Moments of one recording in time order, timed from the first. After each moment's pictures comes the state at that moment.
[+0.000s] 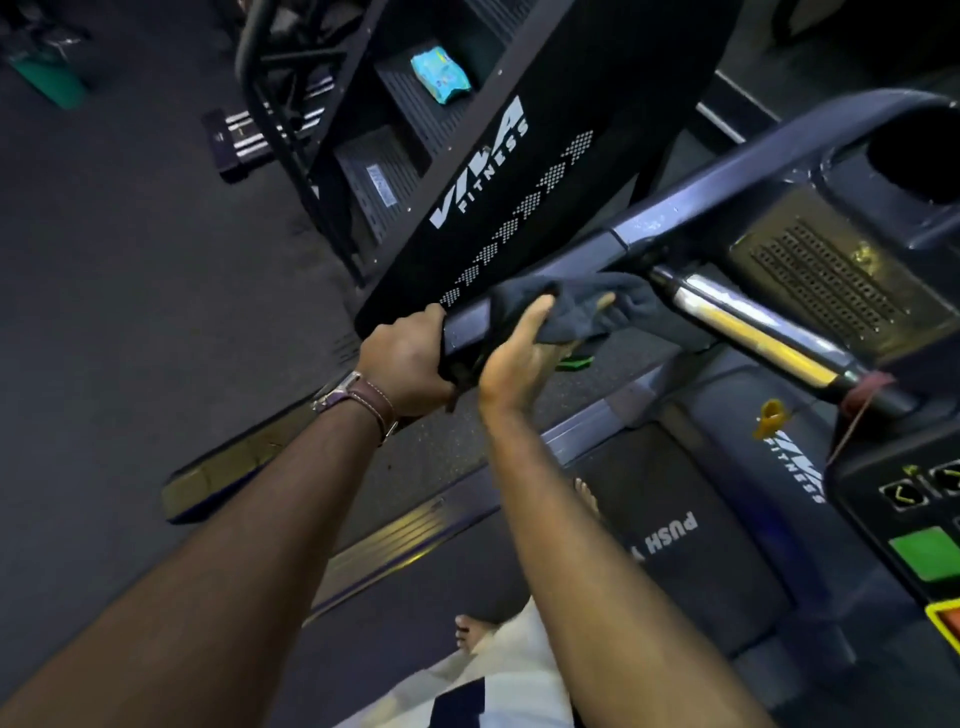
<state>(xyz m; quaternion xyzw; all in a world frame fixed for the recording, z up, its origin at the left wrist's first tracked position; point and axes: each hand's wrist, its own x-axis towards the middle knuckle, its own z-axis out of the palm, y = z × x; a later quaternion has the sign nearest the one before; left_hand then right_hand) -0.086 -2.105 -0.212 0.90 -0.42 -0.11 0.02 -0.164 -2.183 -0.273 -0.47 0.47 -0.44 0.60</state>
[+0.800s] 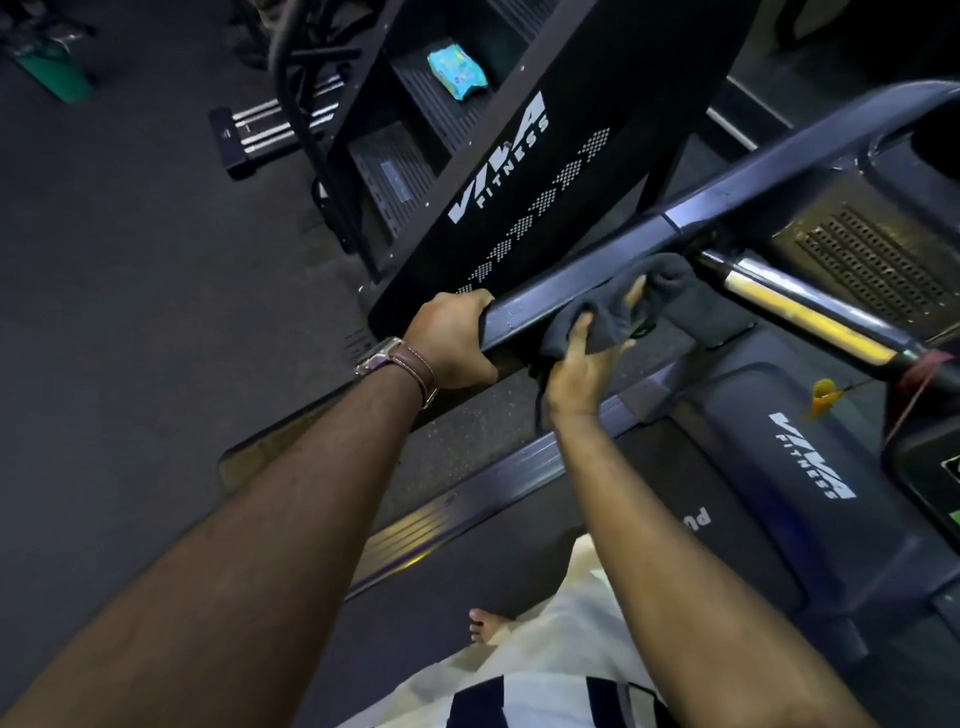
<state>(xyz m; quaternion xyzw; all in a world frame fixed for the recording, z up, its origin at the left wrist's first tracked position) -0.070 -2.092 -0.204 0.88 -0.43 -0.19 0.11 -0.182 -2.178 -0.305 -0.61 0.40 -0.43 0.53</state>
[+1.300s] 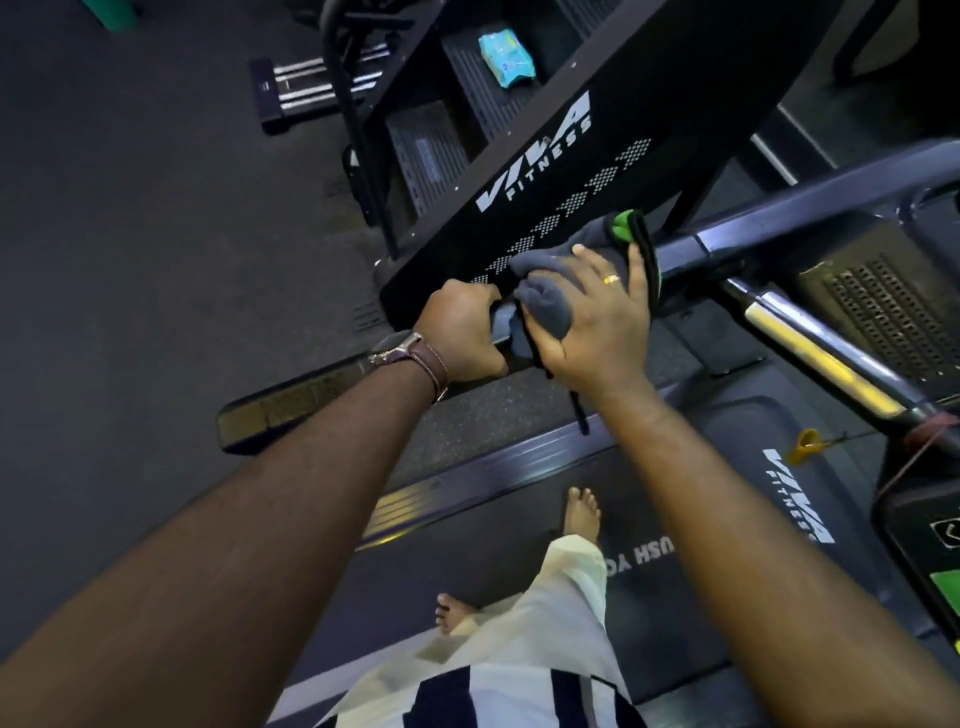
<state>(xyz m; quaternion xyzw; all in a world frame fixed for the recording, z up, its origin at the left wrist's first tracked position) -0.077 -2.089 -0.210 0.90 -0.39 -0.13 0.14 -0.183 -2.222 -0.244 -0.93 0.17 -0.30 0.08</state>
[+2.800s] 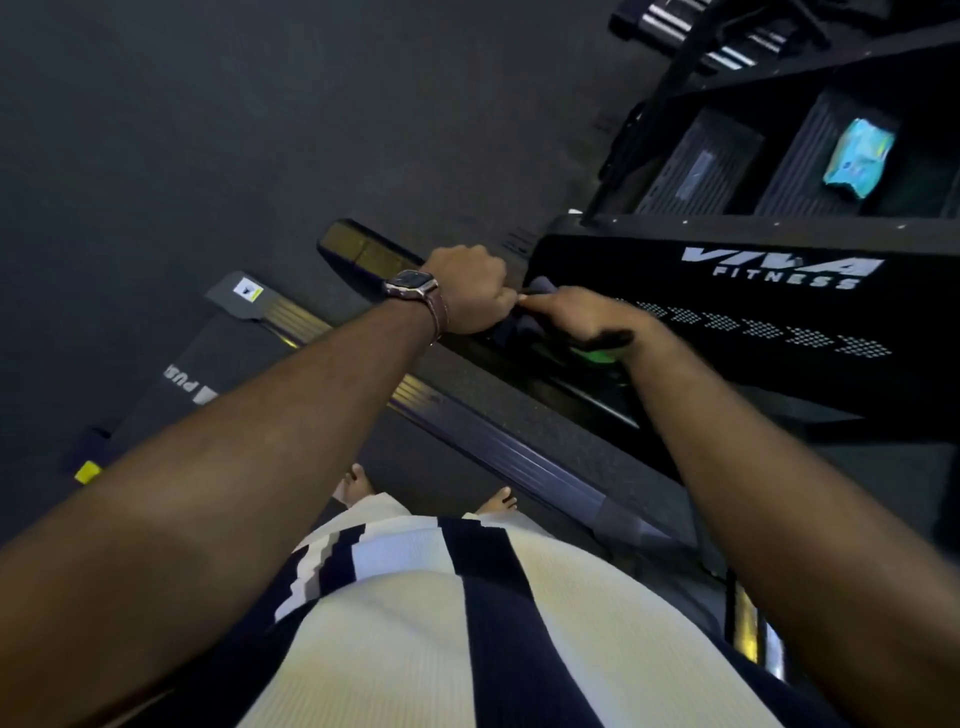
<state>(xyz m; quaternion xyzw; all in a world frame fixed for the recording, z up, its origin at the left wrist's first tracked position) -0.070 -2.041 -0.191 0.99 -0.06 -0.14 0.05 -0.036 -2.211 -0.206 -0.84 -0.07 0.43 0.32</state>
